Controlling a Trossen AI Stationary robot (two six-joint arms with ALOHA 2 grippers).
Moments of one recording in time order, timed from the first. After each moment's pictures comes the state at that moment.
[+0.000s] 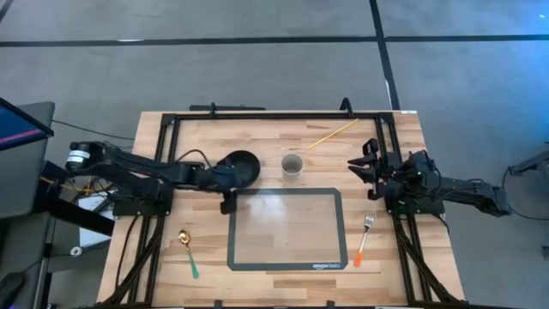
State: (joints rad) left arm -0.06 1.28 0.59 -0.13 -0.20 -0.04; right arm -0.27 0.16 0.01 0.46 -0.20 0.10
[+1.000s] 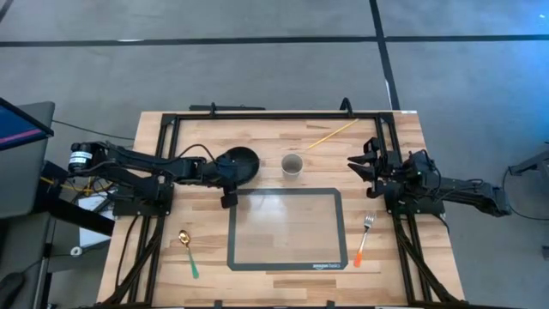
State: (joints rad) left arm 0.04 1.30 0.59 -0.14 -0.16 0.01; right arm -0.26 0.16 0.01 0.46 -0.15 0.10
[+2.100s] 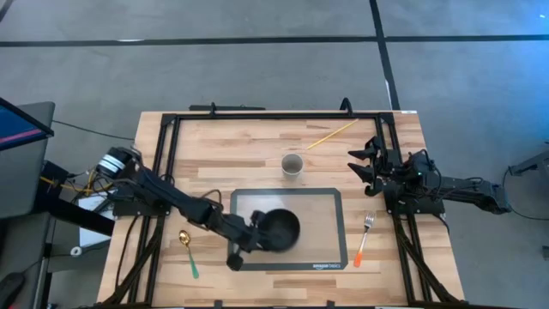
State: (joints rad) left arm -0.46 1.65 0.85 0.27 -0.03 0.13; right arm -0.24 0.16 0.01 0.46 -0.05 0.10
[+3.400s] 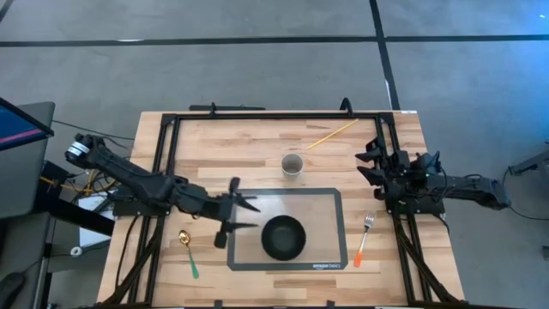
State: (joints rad) left arm -0.45 1.22 0.90 0.08 -0.27 0.12; right arm -0.17 0.16 0.01 0.63 -0.11 0.15
